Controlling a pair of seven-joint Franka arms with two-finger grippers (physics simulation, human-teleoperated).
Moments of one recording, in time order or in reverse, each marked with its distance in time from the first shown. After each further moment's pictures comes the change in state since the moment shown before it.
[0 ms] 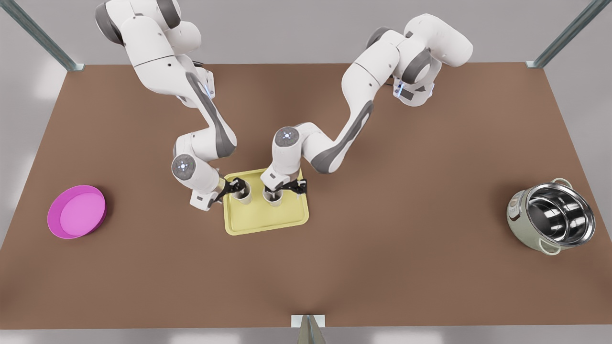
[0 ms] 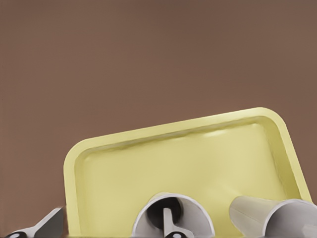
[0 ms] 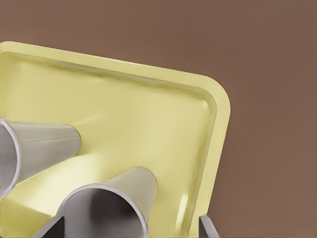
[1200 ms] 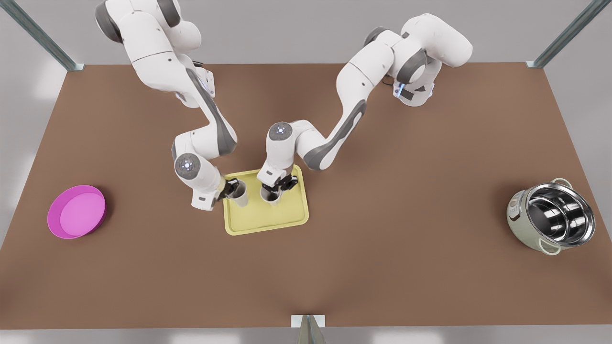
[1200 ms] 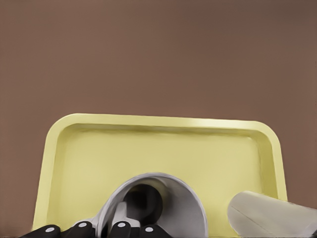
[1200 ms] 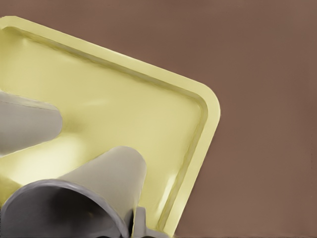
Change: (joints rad) left arm -0.031 -0.022 -0.008 -0.051 0.020 0.050 -0.275; right arm 0.003 -0.023 -0.019 0.096 -0.126 -0.129 -0.044
